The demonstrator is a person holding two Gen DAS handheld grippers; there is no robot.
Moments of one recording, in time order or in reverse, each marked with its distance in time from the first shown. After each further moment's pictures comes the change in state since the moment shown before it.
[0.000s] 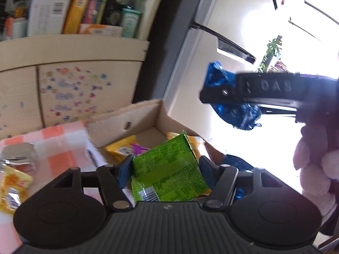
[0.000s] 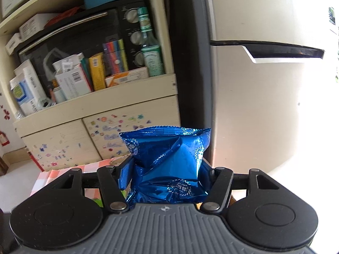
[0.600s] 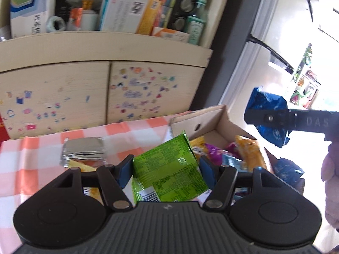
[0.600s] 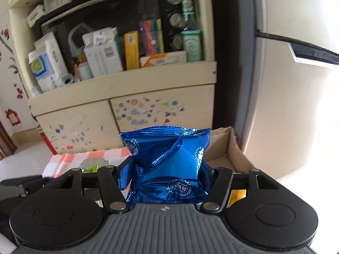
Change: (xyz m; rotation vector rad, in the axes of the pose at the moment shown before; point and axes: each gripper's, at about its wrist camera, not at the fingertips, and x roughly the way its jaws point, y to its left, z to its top) left arm -0.040 0.090 -0.006 -0.070 -0.020 0.177; right arm 0.021 0.052 -0.010 -0.106 0.039 0.071
